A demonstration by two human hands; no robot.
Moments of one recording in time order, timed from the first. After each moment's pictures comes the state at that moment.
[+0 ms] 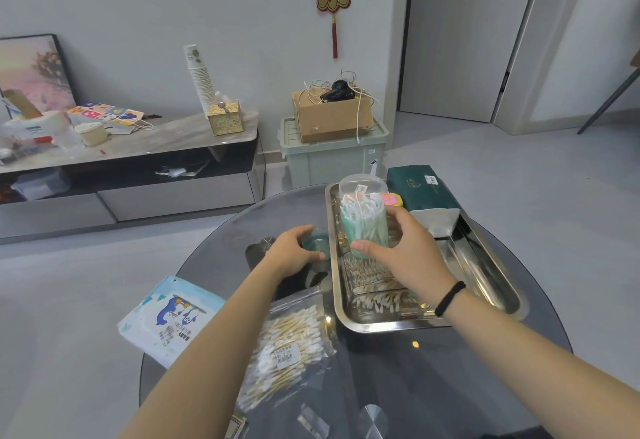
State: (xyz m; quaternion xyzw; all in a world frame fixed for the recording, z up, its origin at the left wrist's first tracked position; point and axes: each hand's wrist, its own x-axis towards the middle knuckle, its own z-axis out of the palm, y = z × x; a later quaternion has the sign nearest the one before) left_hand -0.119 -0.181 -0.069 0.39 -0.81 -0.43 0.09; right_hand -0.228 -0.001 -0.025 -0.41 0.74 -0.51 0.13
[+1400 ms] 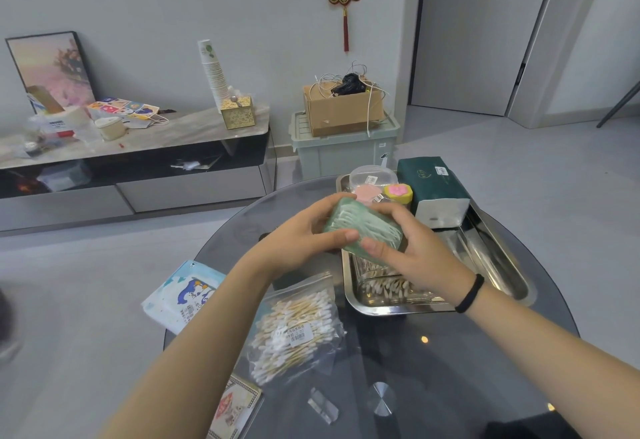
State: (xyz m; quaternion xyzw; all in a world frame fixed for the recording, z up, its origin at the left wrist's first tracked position) left_hand -0.071 -0.122 0.011 0.12 -0.80 -0.57 0.12; right_hand -0.211 0.020 -0.009 -0.55 0.66 -0.48 0.18
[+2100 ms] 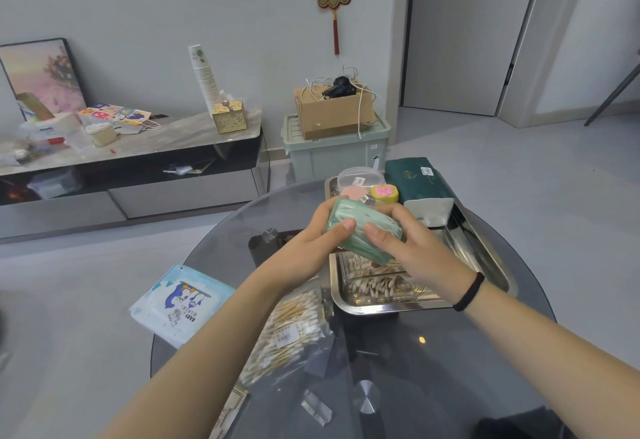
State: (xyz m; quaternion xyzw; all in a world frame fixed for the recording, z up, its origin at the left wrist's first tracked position) left_hand -0.089 -0.097 -0.005 0.15 -0.75 -0.63 0.13; right_hand -0.220 0.034 -0.007 -0.47 0.62 -0.56 0.28
